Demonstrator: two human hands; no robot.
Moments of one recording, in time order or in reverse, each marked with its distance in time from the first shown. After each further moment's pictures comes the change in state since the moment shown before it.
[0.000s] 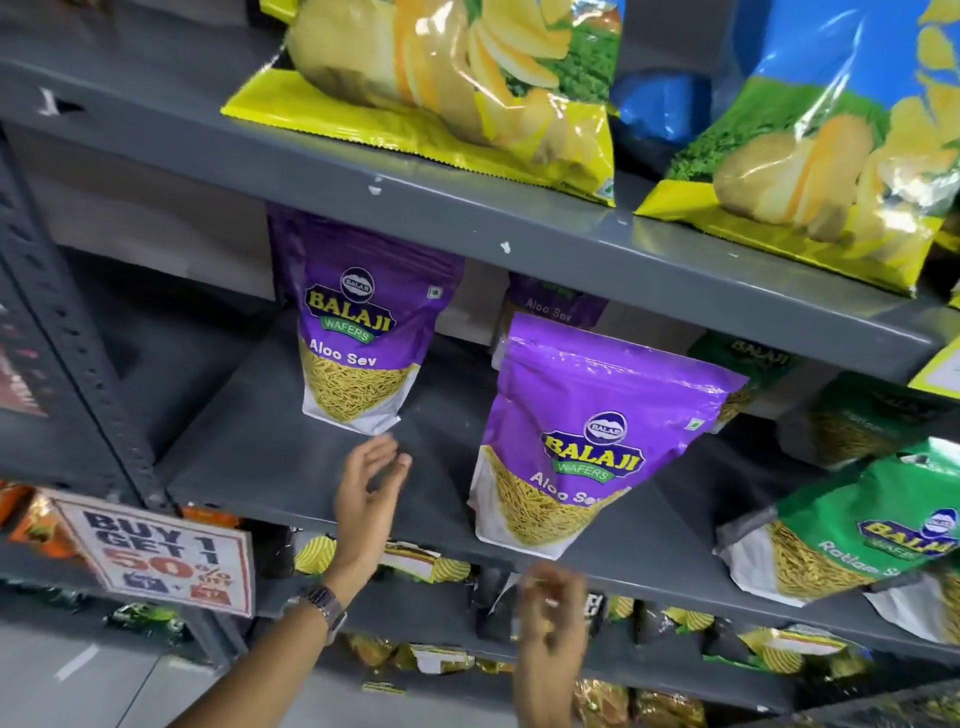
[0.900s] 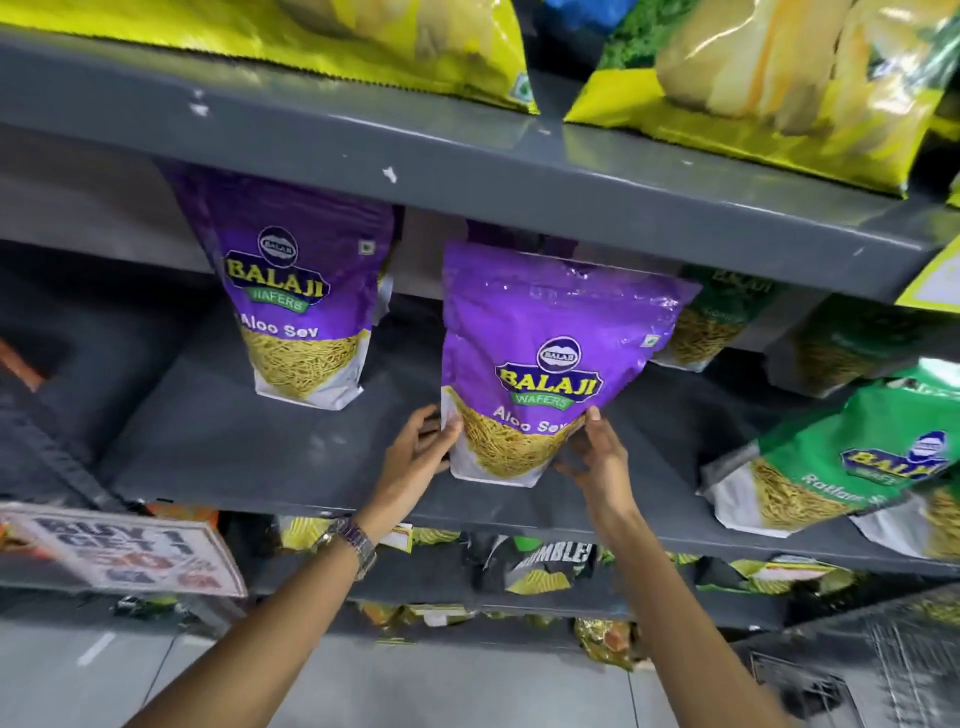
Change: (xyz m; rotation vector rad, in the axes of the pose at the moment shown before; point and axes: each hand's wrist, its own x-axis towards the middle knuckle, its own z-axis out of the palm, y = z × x) left_hand 0.008 -0.007 0.072 0.098 -0.352 -0.218; right_hand 0.153 -0.002 -0.034 0.204 -0.187 0.309
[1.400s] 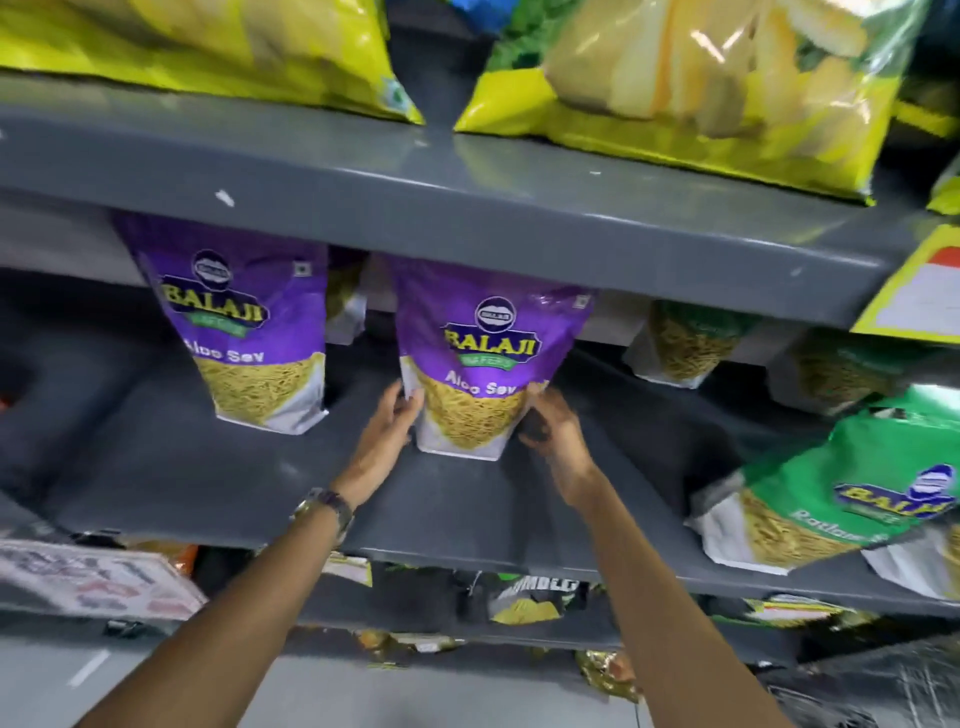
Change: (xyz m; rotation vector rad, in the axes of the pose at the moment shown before) left_hand 0.060 0.009 0.012 0.204 0.040 0.004; right_hand 0.060 -0.026 0.011 0.001 -0.223 0.024
